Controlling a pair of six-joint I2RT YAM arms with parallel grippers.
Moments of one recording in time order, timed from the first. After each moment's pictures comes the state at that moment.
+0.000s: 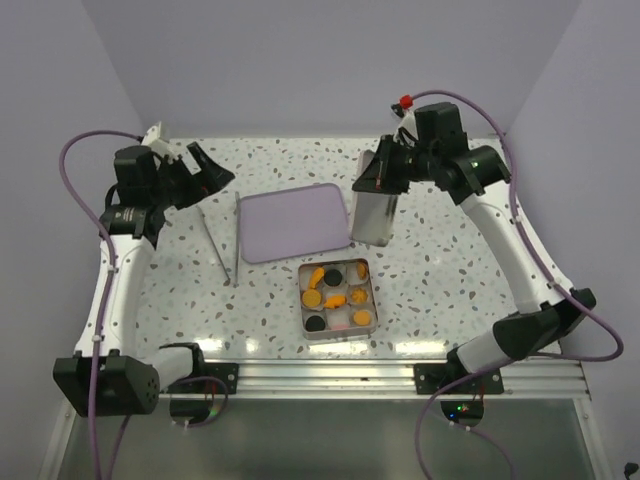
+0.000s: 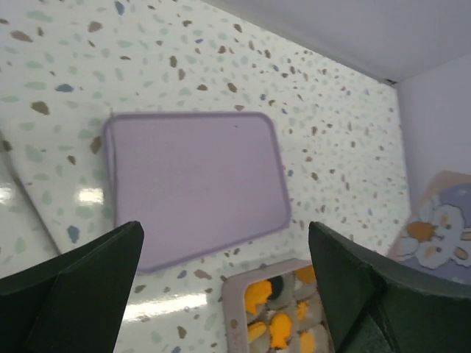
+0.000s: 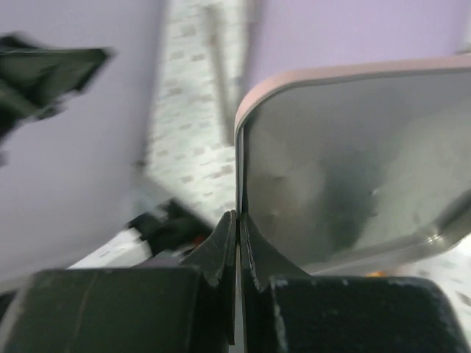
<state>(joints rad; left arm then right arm) 0.03 1.18 1.25 -0.57 0.32 -0.48 0.44 1.52 1.81 -1.01 -0.31 0.56</state>
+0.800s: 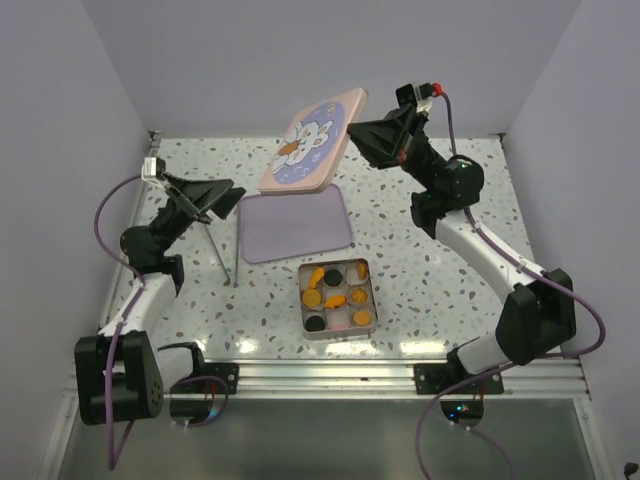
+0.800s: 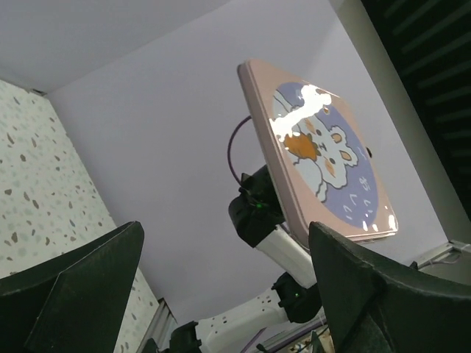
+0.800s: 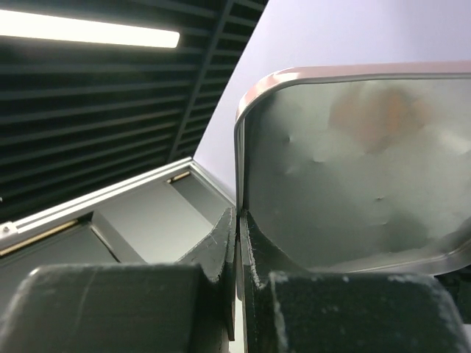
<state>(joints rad) 0.13 1.13 0.52 1.20 0.86 -1.73 0.44 1.47 1.21 1.22 -0.64 1.96</state>
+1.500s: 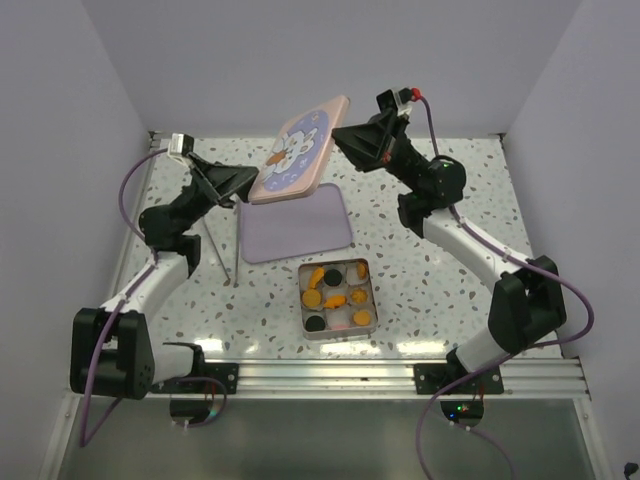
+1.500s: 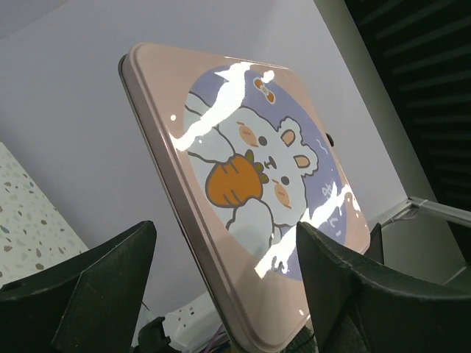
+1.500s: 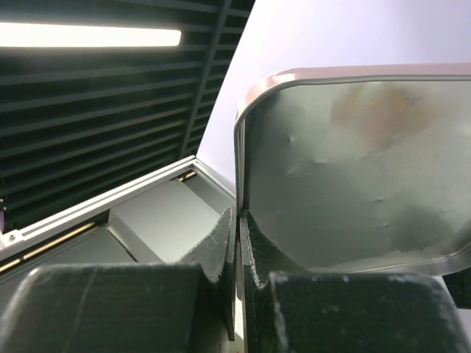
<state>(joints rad) -0.09 1.25 0.69 1.27 0.80 -1.75 0.49 1.55 1.22 1.26 -0.62 1.99</state>
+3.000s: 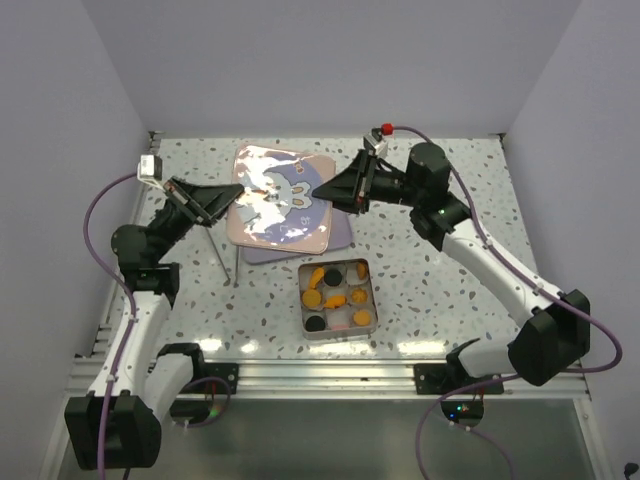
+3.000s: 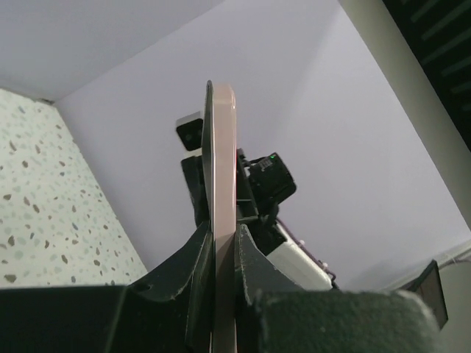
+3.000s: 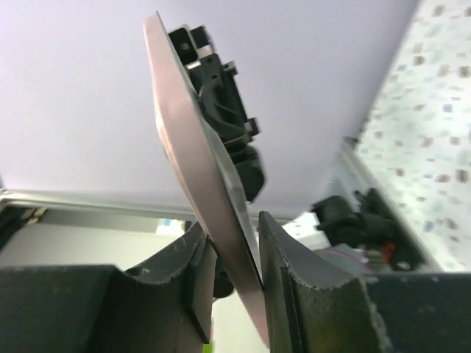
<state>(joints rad) 0.04 0.89 0.62 0.84 0.80 -1.59 0.51 1.37 1.14 0.25 -0.81 1.42</state>
